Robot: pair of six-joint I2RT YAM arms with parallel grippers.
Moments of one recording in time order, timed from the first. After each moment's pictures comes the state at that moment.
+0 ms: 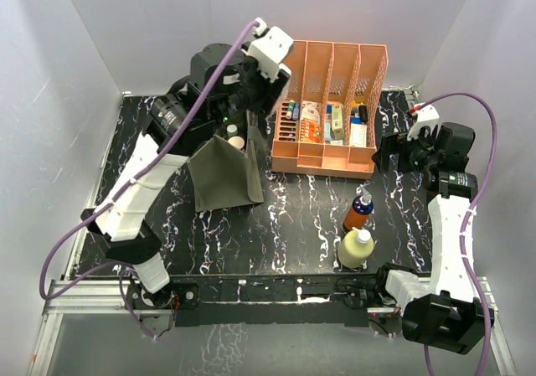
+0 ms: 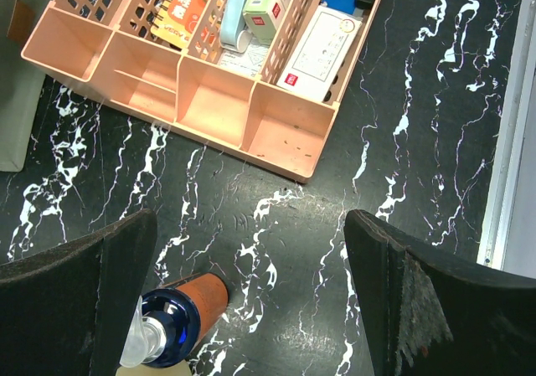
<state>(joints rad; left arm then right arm) -0.88 1.72 2.40 -0.92 -0.23 0.21 -0.27 0.99 1.05 -0.61 -0.49 -0.23</state>
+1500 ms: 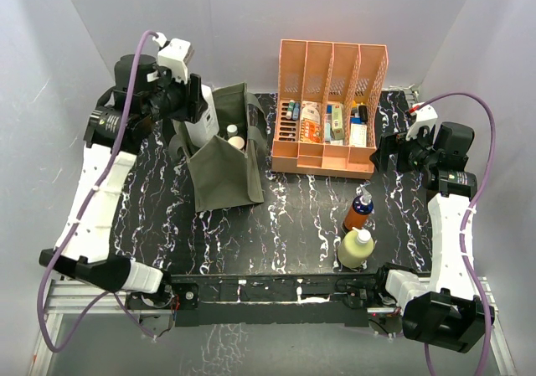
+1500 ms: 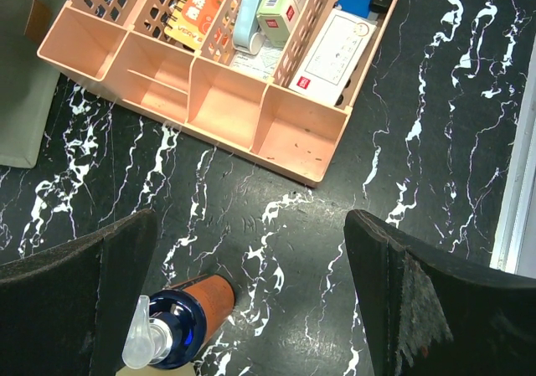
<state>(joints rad) -0.31 1.41 1.86 -0.90 0.13 0.03 -0.27 1.00 1.05 -0.60 -0.53 -0.23</state>
